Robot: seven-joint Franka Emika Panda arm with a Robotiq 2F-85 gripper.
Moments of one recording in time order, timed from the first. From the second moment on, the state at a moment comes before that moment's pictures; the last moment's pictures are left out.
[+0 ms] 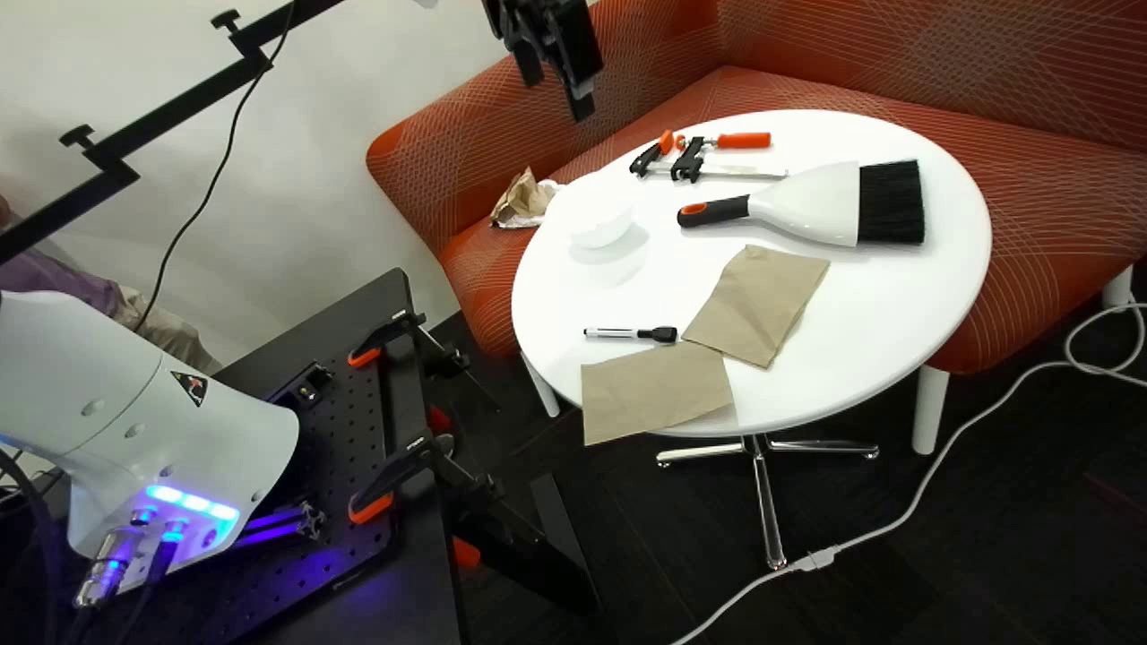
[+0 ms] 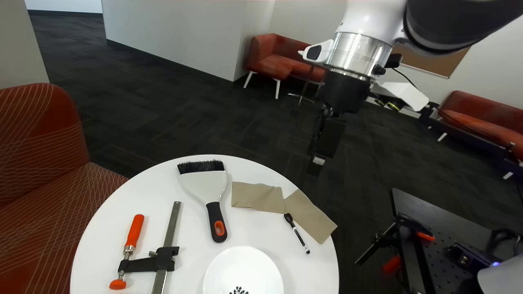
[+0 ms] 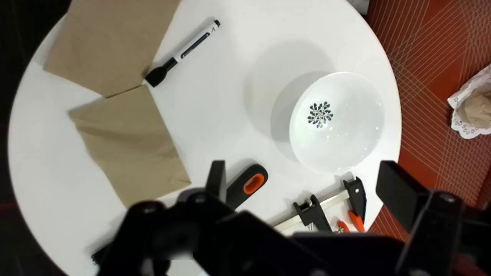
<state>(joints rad) 0.04 0.04 0.00 -2.40 0.31 2.40 -0.34</state>
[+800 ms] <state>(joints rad) 0.01 0.36 0.14 -2.30 0.43 2.57 -0.45</state>
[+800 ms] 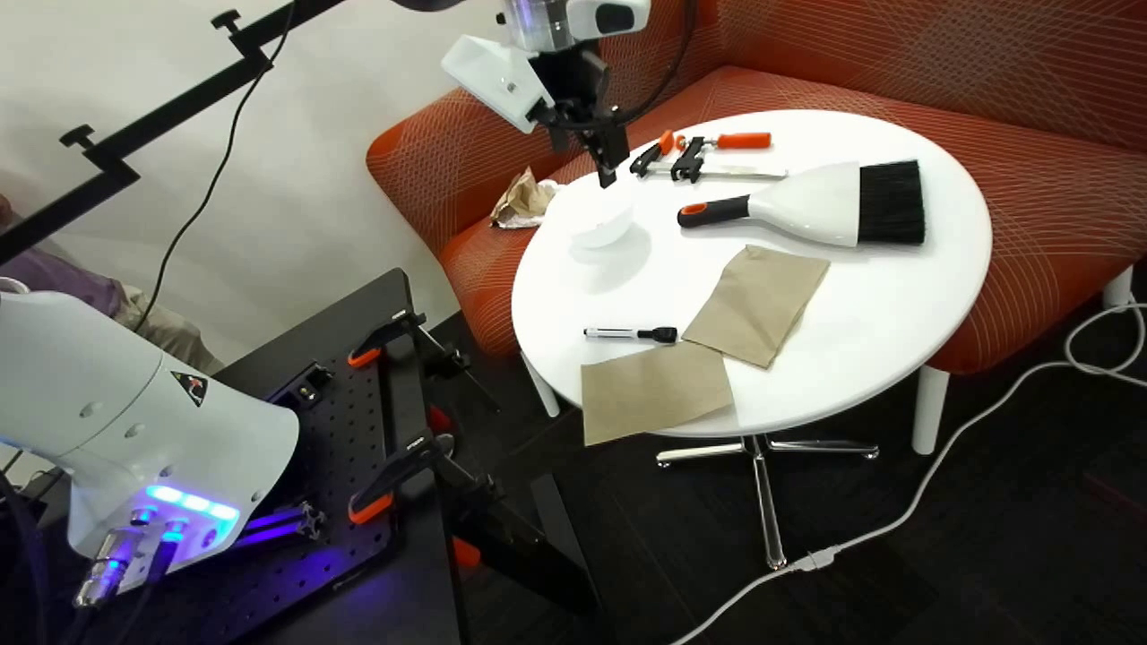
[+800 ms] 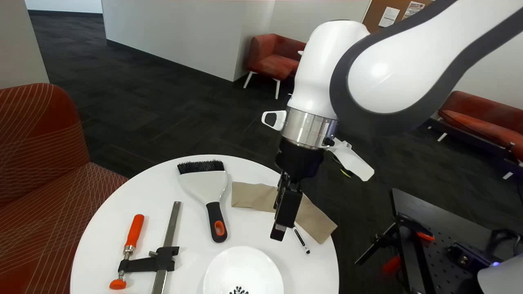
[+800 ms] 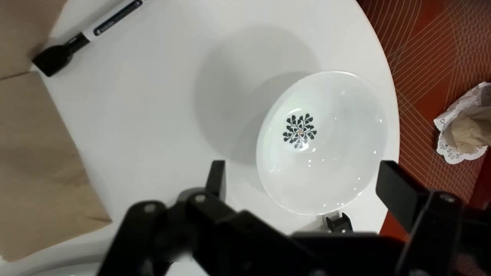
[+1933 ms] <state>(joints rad) -0.12 0.61 0.27 -2.13 0.42 2.61 -0.53</state>
